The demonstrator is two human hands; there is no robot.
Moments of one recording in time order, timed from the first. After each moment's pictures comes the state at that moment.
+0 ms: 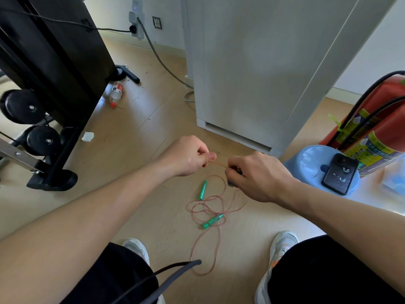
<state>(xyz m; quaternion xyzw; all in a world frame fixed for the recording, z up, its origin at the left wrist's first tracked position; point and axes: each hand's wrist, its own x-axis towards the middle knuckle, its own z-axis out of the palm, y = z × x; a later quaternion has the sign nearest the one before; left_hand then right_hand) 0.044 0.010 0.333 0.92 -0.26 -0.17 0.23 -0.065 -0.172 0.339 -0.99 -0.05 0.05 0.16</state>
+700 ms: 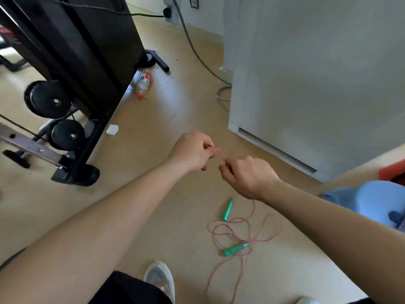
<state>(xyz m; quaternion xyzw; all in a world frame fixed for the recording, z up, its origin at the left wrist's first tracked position) 0.182 0.040 0.276 0.92 -0.09 -0.18 0.33 0.110 -0.125 0.269 -0.97 -0.08 0.14 0.16</state>
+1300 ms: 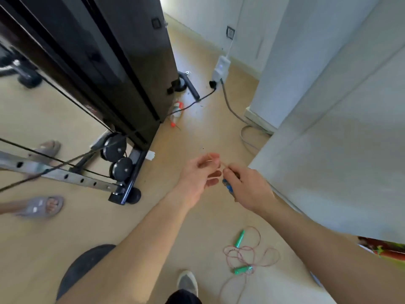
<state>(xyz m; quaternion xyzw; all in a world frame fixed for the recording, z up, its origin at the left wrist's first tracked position) 0.308 0.118 0.557 0.60 0.22 -0.24 0.73 0.286 -0.032 0.558 -0.88 0.05 0.21 0.42</state>
